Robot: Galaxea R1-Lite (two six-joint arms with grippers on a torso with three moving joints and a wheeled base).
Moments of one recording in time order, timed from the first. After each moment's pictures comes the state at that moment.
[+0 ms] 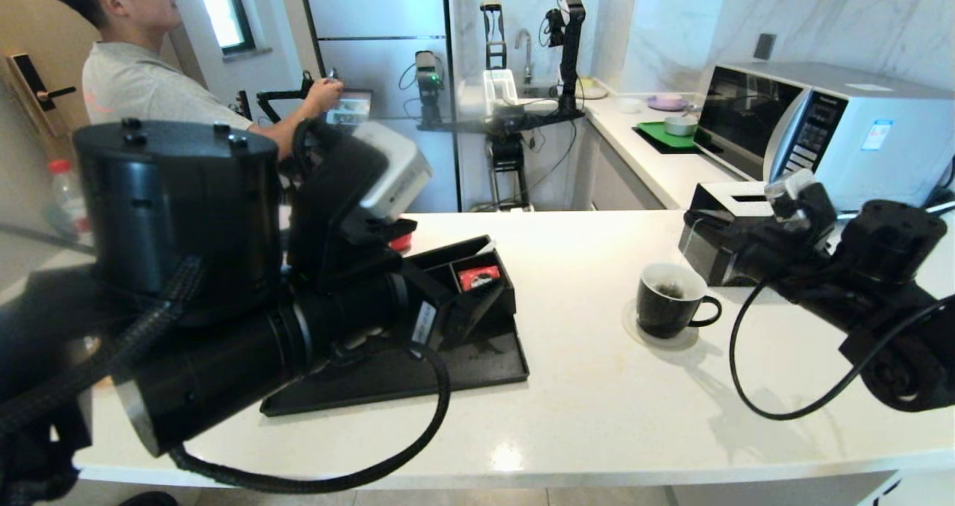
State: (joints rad) left arm -0.85 1.47 -0.88 -0.36 0.26 0.13; right arm 0.06 1.93 -0.70 -1.37 0.43 -0.15
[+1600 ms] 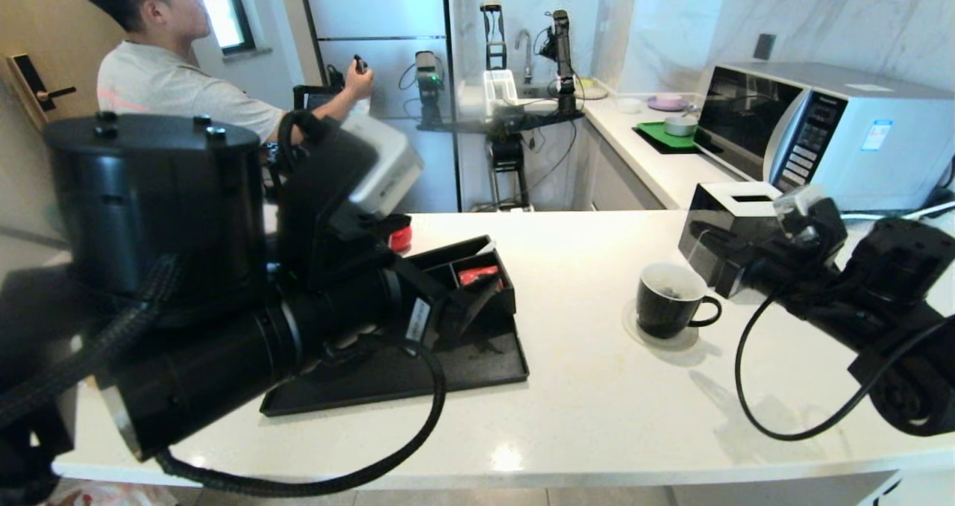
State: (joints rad) left arm -0.85 1.45 -0.88 -0.36 0.27 0.13; right arm 0.05 1.93 -0.61 -1.47 0.43 -0.15
